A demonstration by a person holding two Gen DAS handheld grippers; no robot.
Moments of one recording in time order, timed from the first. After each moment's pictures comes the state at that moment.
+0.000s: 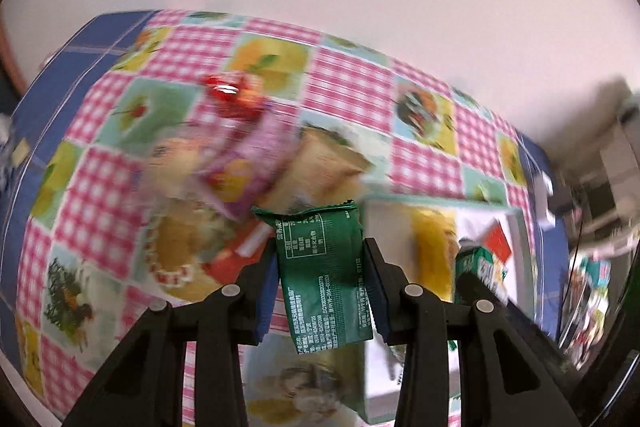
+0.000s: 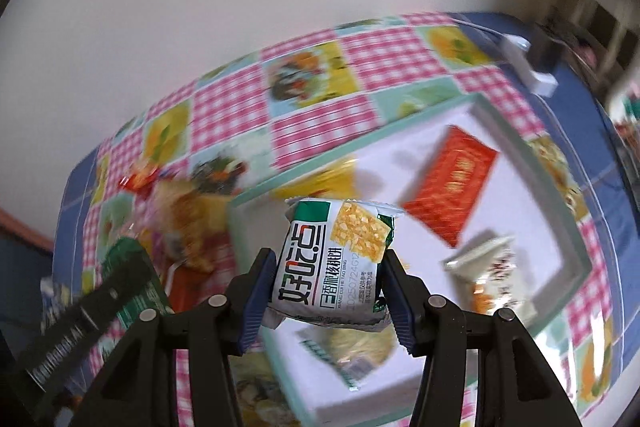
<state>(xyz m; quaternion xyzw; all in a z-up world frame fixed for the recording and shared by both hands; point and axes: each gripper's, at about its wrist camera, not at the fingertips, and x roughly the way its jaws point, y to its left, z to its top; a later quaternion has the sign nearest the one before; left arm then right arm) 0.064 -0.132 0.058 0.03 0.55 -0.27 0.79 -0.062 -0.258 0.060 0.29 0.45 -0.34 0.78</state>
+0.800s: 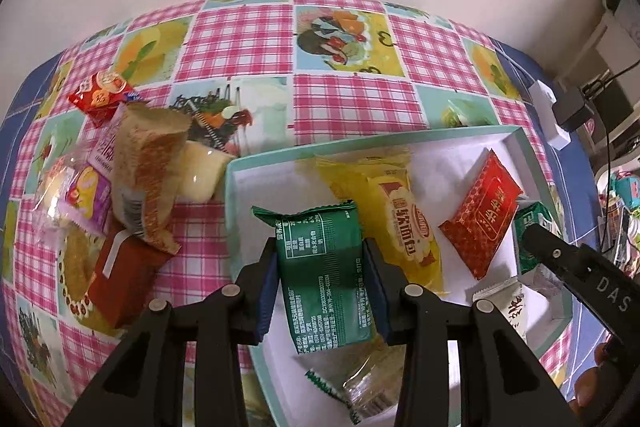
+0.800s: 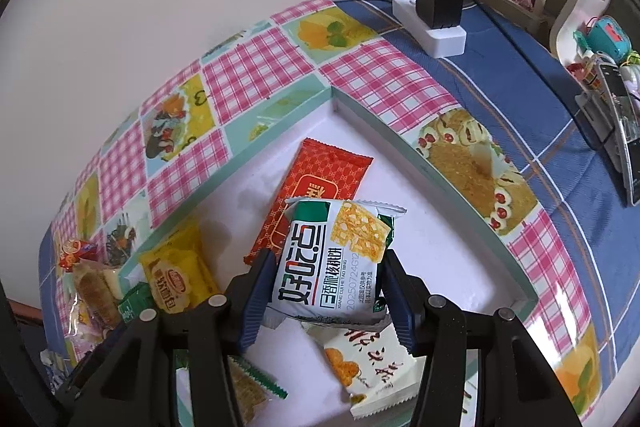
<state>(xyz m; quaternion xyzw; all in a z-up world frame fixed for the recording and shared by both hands) 0.025 -0.242 0.005 0.15 0.54 -0.31 0.77 -0.129 -0.356 0.031 0.35 0.42 -0.41 0.73</state>
